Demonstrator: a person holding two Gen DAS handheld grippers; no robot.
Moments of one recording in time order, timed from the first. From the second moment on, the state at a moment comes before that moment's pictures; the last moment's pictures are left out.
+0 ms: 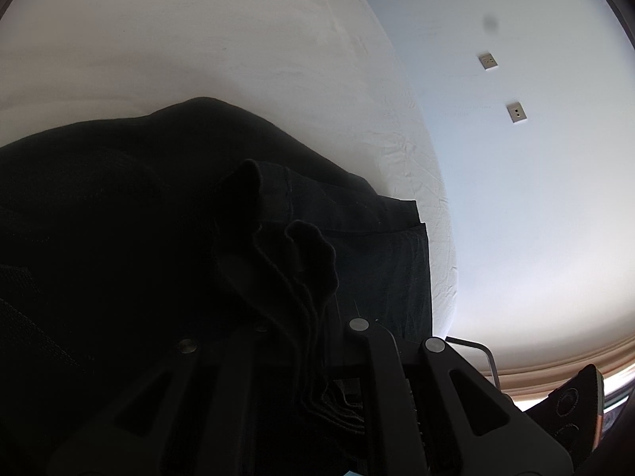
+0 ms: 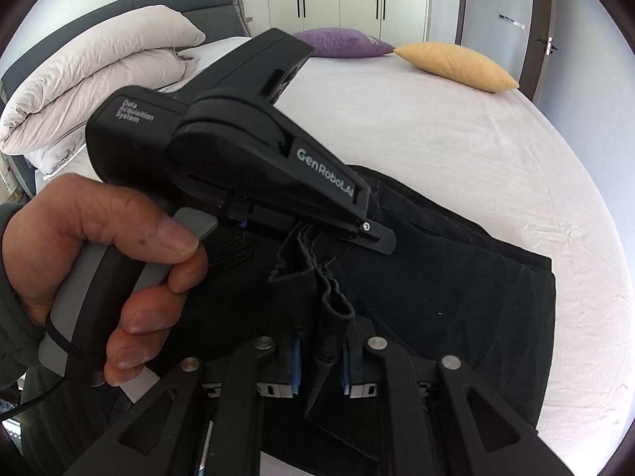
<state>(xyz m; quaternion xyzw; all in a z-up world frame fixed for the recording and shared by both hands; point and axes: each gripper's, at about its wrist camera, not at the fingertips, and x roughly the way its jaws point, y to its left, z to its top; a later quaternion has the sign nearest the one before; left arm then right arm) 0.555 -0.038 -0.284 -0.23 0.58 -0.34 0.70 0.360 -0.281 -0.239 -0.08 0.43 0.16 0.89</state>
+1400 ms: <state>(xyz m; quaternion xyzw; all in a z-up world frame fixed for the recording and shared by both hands) 0.456 -0.086 -0.263 -0.18 0.59 -0.34 0.71 0.365 -0.443 -0.239 0.24 0.49 0.21 0.81</state>
